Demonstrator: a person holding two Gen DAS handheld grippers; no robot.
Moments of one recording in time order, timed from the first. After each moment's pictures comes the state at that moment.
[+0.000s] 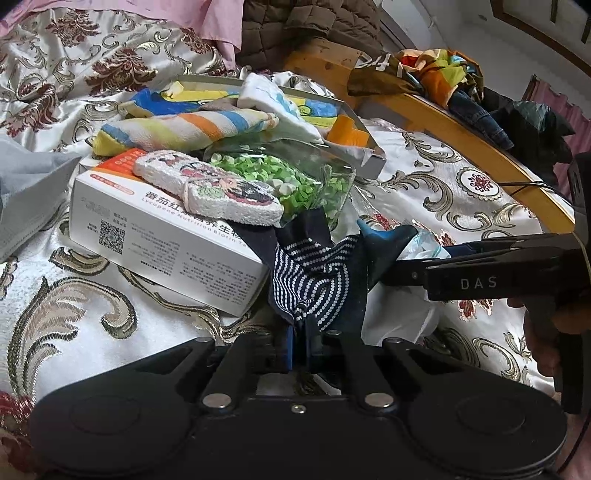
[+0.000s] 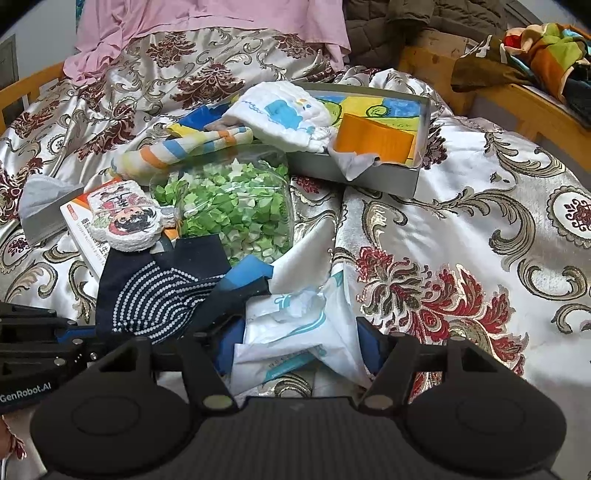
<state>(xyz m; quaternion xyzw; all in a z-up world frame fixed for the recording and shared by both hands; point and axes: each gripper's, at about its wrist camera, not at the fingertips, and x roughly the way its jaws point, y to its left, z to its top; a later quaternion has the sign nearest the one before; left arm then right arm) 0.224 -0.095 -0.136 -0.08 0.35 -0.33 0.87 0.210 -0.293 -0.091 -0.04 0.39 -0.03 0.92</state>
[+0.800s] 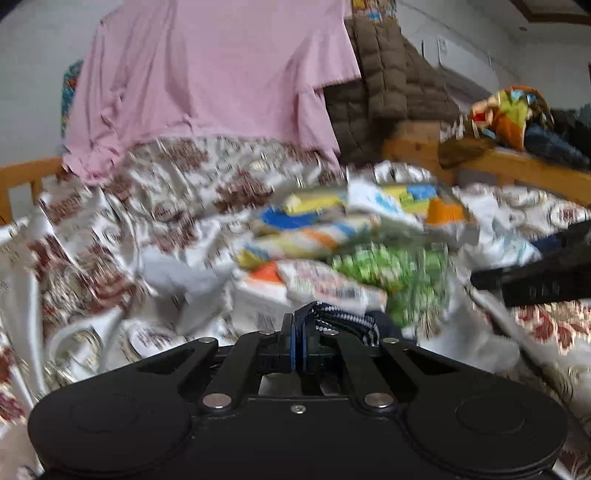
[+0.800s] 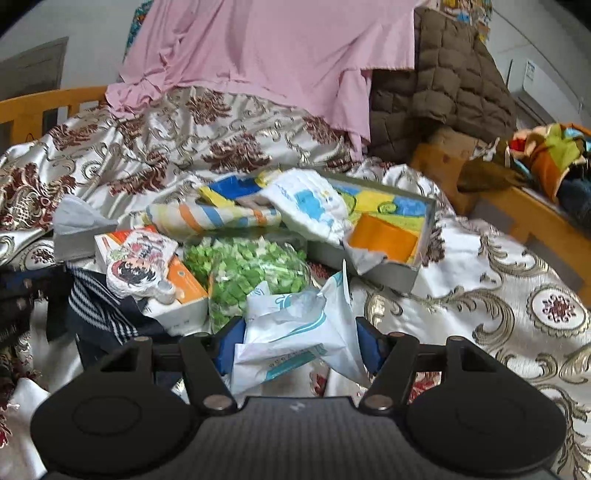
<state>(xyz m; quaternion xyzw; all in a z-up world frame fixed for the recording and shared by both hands) 0.158 -0.080 -0.091 0.02 0.19 -0.10 0.98 0.182 -0.266 -0.068 -0.13 0.25 0.00 0.96</state>
